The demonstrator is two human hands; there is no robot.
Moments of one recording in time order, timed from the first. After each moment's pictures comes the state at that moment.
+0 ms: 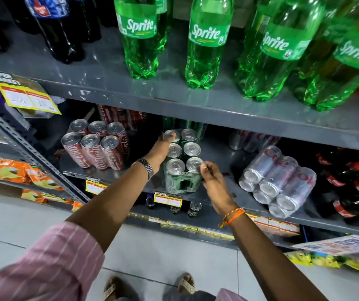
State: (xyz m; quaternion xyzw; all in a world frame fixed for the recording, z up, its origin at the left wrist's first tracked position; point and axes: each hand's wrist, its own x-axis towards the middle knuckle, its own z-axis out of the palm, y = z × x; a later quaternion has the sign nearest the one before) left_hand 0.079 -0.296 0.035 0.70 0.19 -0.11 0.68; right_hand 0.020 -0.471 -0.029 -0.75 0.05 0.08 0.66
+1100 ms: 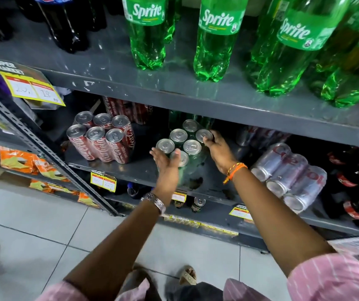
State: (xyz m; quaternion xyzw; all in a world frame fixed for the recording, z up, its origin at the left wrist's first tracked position) left_hand 0.008 -0.322 0.007 0.69 0.22 -0.02 0.69; right_hand 0.124 -0.465 -0.018 -0.81 0.04 0.10 0.58
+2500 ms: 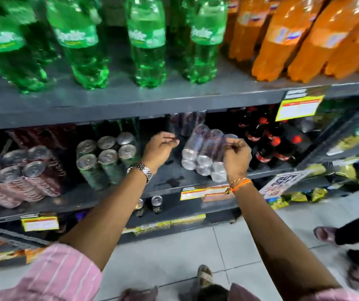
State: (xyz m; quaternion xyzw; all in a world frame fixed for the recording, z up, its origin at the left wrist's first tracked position) left_hand 0.058 -0.447 0.050 0.80 -0.03 -0.11 0.58; right_hand -0.005 -0.652 0.019 -0.69 0.30 -0.30 0.58
